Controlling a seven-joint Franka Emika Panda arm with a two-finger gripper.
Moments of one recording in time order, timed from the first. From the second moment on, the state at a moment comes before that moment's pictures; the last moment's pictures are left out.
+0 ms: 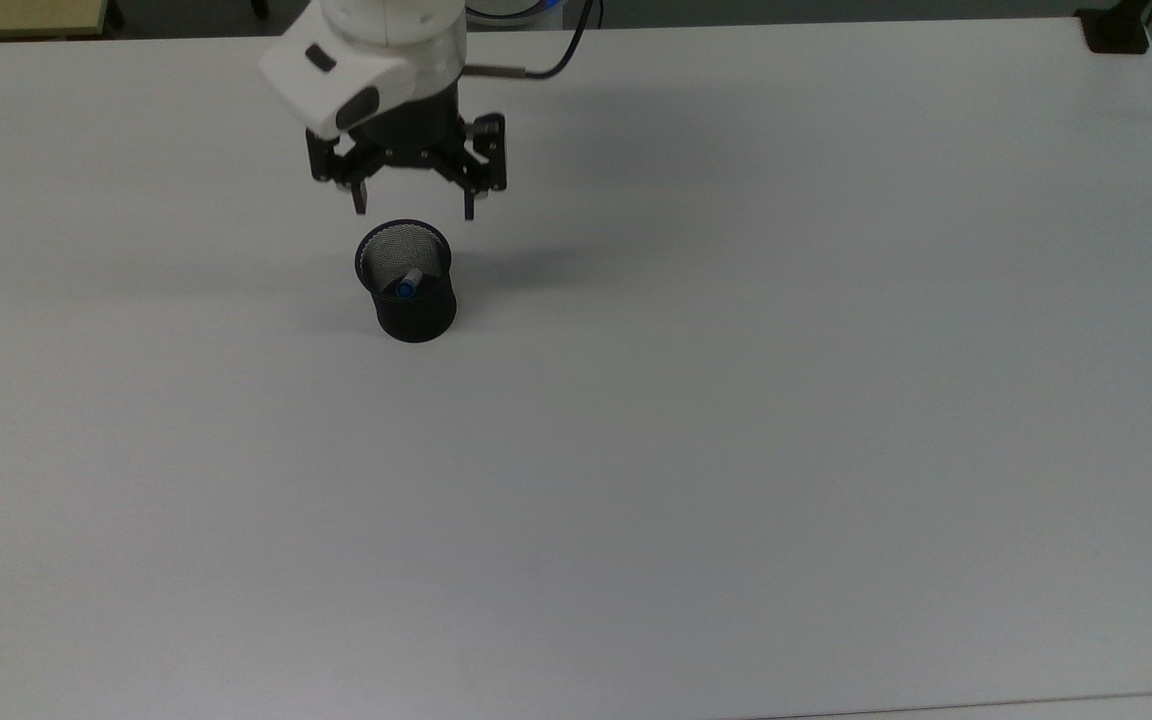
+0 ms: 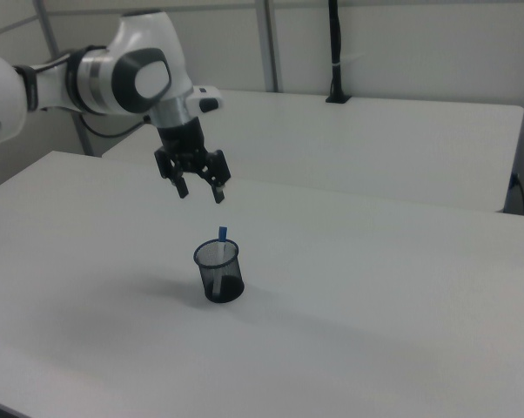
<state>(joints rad) 0.01 0.20 -0.01 -1.63 -0.09 1.88 0.00</state>
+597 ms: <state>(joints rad) -0.01 0.33 -0.01 -1.65 -0.15 2.01 -0.03</state>
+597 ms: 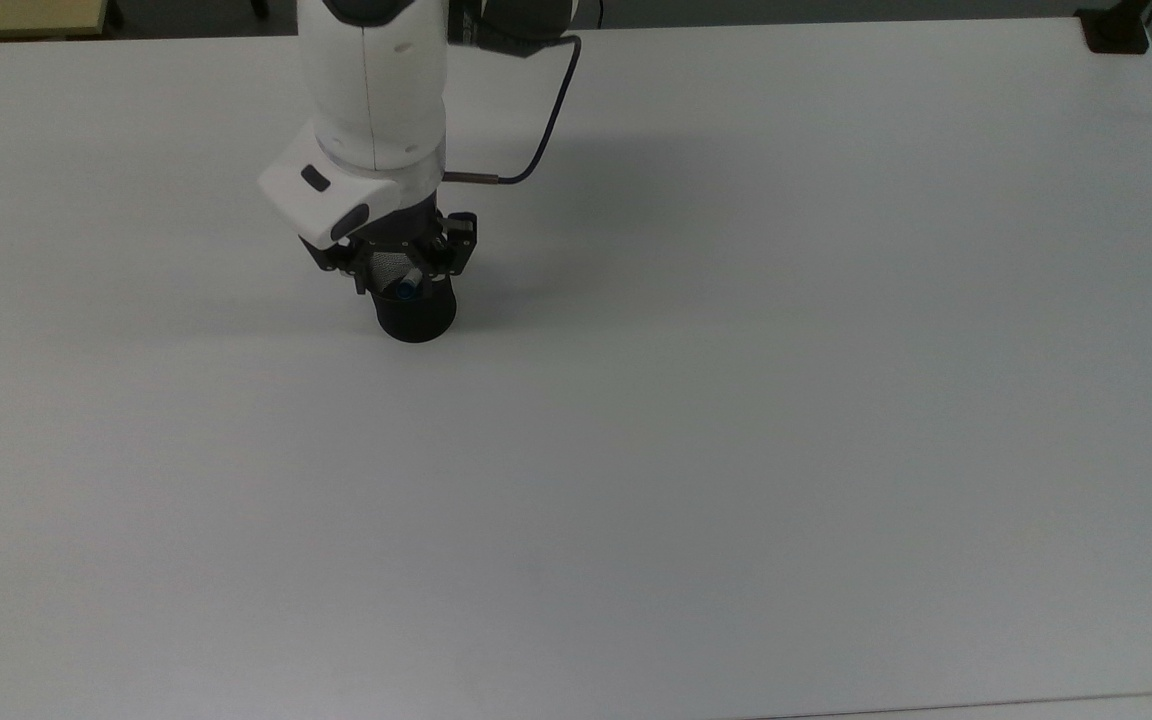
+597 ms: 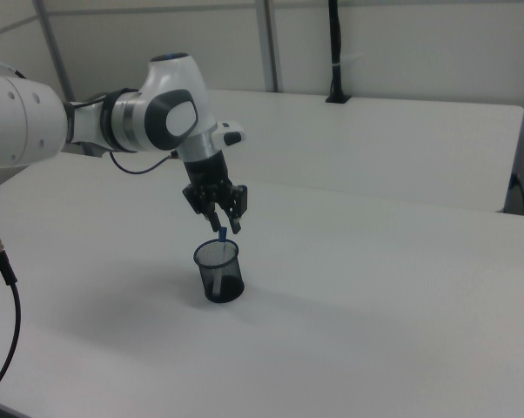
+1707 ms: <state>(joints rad) -0.01 0.28 -0.01 -1.64 -0.16 2.00 -0.06</state>
